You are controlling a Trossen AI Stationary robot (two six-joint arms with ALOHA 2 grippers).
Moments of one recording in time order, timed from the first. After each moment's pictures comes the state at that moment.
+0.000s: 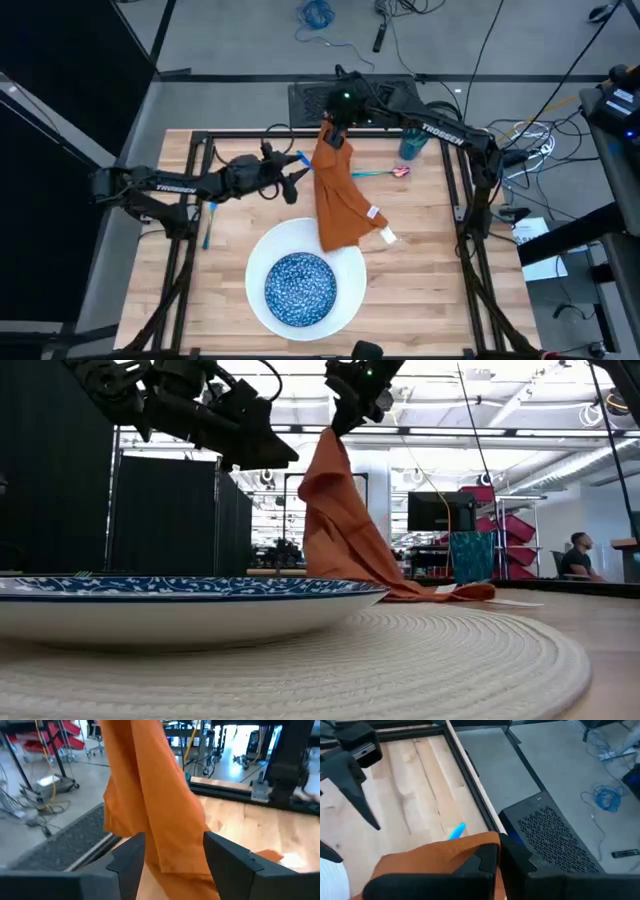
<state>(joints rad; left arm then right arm) 0.26 1.32 0.59 0.56 -0.19 0.05 -0.44 1.86 2.01 -0.86 0.13 -0.14</state>
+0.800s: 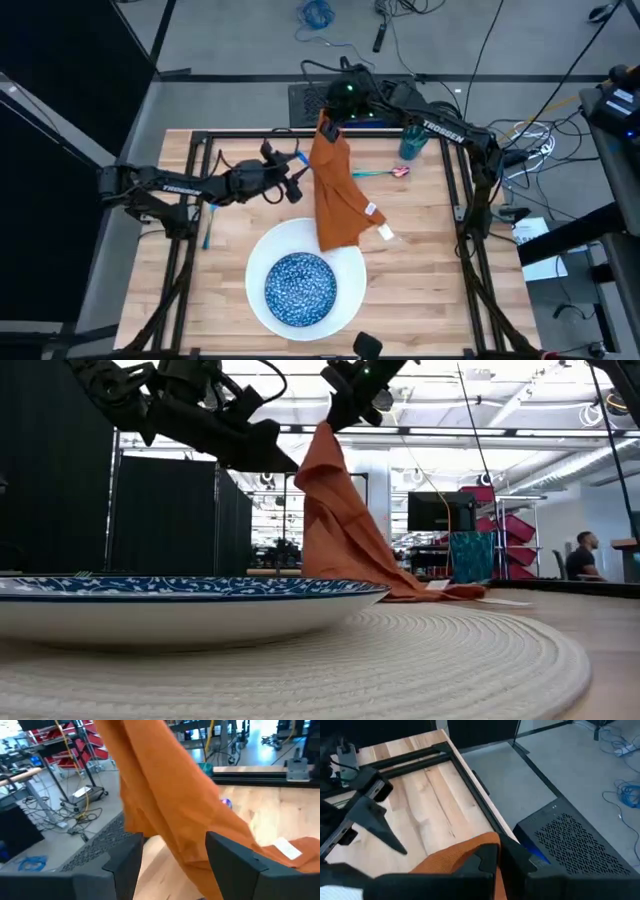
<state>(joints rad) 0.21 1.39 0.60 0.62 -0.35 0.17 -0.48 1.87 2.01 -0.76 0.05 -0.02</state>
